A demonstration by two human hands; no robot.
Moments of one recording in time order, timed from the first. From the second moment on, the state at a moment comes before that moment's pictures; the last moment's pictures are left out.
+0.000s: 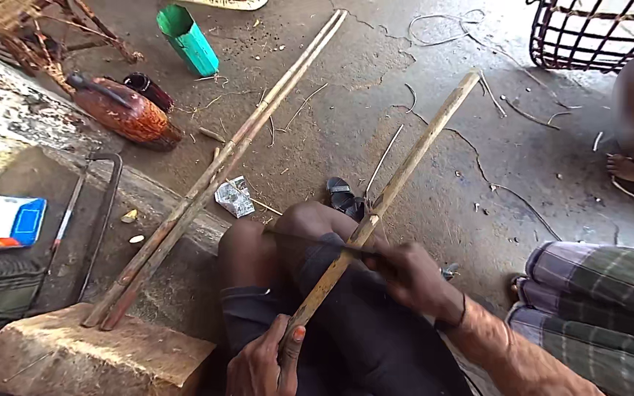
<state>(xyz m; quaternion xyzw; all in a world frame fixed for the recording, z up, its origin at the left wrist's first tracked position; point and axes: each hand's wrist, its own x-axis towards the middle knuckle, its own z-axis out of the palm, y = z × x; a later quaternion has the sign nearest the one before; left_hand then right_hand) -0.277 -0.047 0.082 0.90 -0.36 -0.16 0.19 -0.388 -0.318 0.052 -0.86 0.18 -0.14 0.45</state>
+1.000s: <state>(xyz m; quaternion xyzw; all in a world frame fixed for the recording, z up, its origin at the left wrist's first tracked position) -0.245 -0.028 0.054 0.80 -0.33 -0.36 0.34 -0.391 -0.364 0.043 -0.81 0.27 -0.19 0.49</state>
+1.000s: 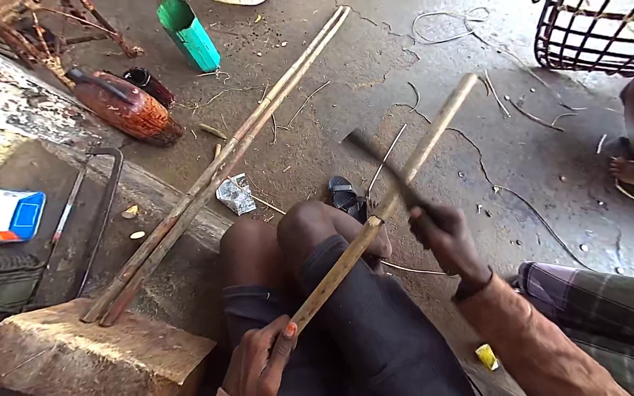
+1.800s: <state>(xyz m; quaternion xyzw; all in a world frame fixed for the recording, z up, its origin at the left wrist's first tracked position) -0.227 -0.042 0.054 0.63 -0.14 -0.59 0.48 -0.375 -0.343 0.030 -0.81 0.22 -0.22 0.49</state>
